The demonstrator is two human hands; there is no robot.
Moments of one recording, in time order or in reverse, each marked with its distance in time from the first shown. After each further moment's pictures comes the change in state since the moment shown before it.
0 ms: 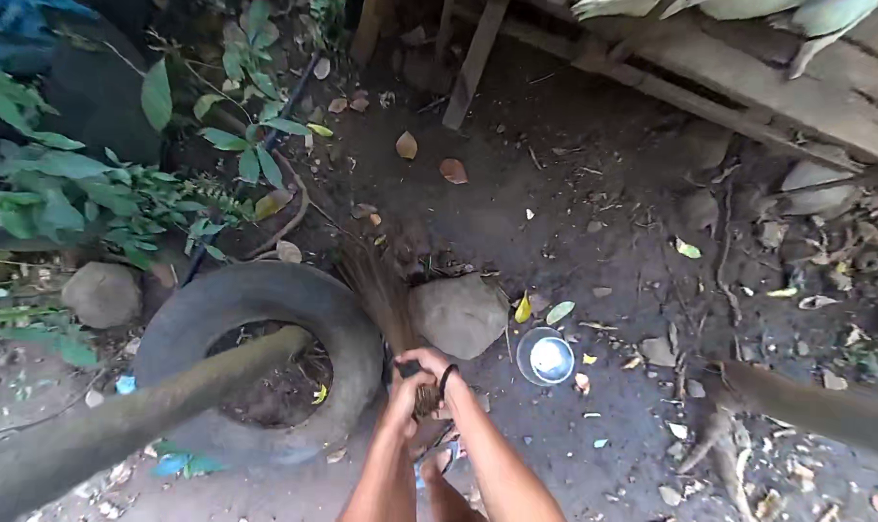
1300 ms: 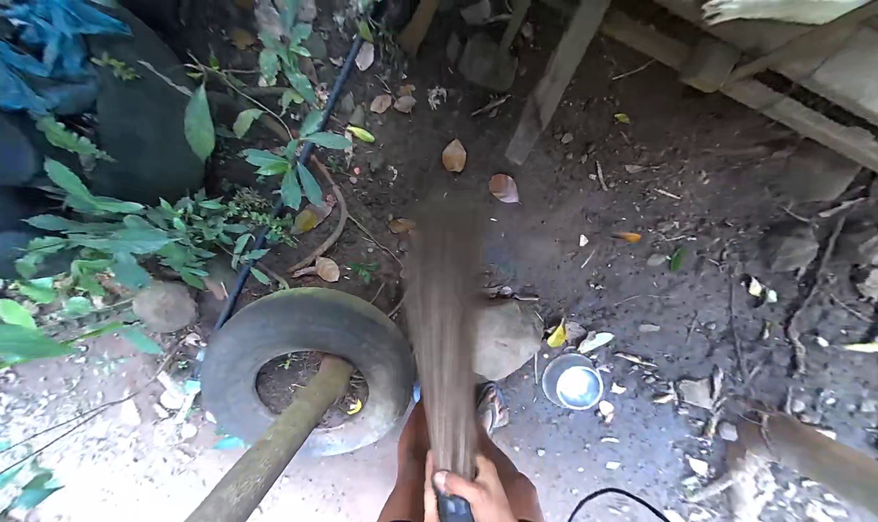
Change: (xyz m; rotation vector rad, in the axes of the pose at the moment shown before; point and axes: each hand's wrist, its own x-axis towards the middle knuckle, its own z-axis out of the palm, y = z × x) left_hand -0.114 0.060 -0.018 0.039 -0.072 0.285; right_hand -0.127 -0.041 0.034 0.063 0.085 -0.151
